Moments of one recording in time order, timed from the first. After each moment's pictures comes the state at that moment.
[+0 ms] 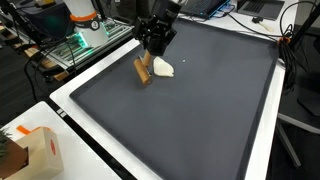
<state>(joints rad) 0.05 0.19 -0.01 -2.10 -0.42 1.94 0.74</state>
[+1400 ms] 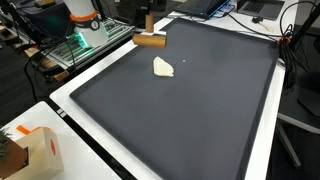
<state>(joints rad) 0.03 -0.24 -0.02 -2.34 -0.19 2.09 -0.42</state>
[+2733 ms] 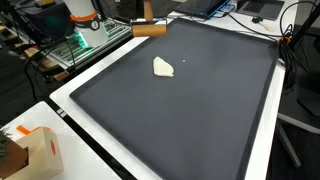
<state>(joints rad) 0.05 -0.35 -0.04 -2.38 -0.16 2.09 -0.66</state>
